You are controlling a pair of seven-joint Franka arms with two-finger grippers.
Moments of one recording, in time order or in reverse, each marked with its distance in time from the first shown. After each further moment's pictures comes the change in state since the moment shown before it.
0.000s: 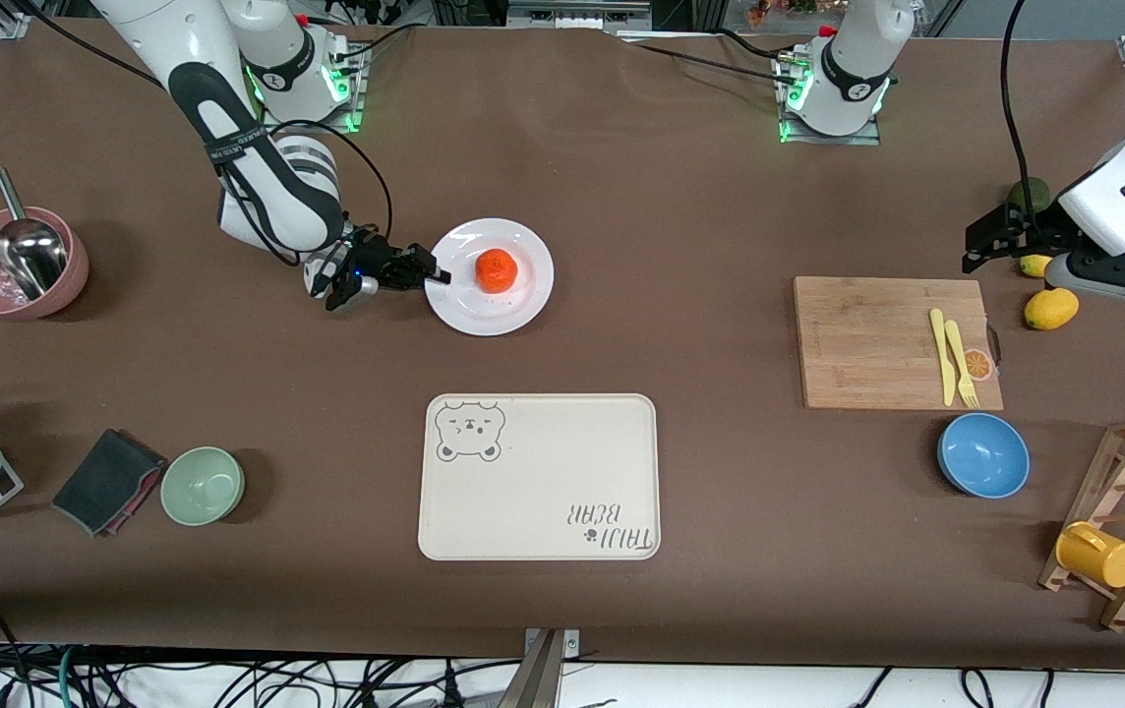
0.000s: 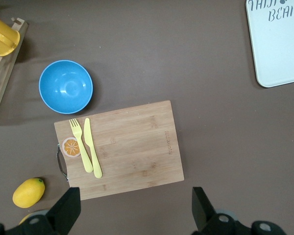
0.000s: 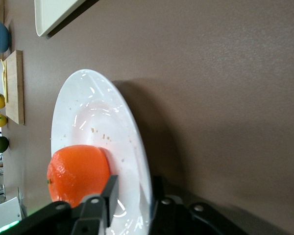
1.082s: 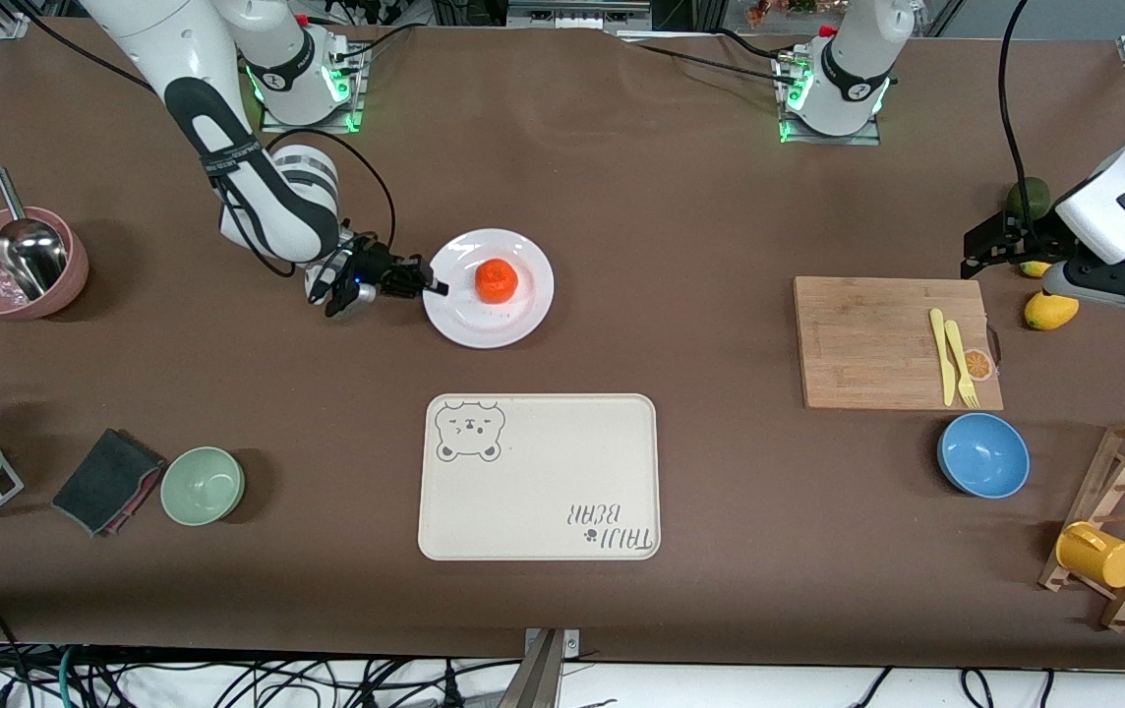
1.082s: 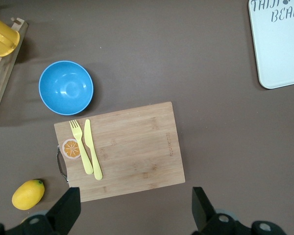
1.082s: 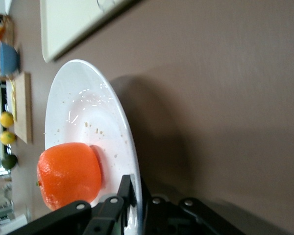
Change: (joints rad) left arm 0.003 0.013 0.000 0.000 0.000 0.012 0.000; right arm -0.012 0.030 -0.005 0.078 0.036 0.001 0.042
